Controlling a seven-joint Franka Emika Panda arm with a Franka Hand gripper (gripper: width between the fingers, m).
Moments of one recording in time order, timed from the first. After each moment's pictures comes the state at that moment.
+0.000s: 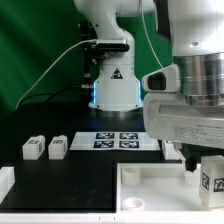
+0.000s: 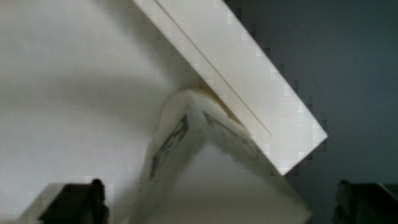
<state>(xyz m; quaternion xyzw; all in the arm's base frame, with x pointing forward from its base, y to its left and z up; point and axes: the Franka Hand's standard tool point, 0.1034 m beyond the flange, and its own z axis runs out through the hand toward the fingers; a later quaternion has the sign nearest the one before) 0.635 0.117 0.077 -0.94 0.32 0.00 0.07</state>
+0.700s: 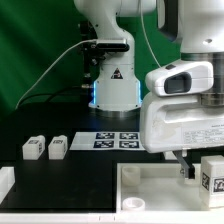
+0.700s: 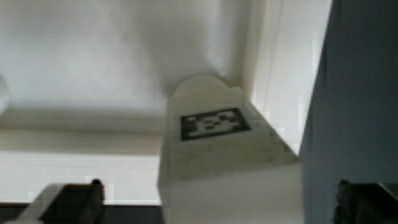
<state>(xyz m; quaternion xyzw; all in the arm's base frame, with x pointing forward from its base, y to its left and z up) 0.635 0.118 0.078 -1.00 -0.03 -0.02 0.04</state>
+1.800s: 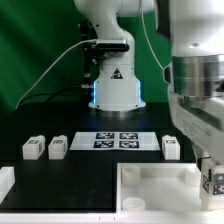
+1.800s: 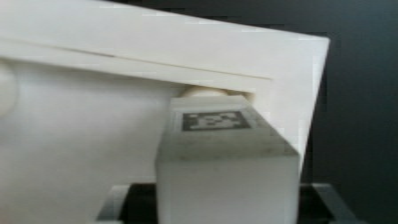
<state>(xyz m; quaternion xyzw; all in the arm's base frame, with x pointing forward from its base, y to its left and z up) 0.633 0.109 0.074 -0.70 0.71 0.03 0.06</state>
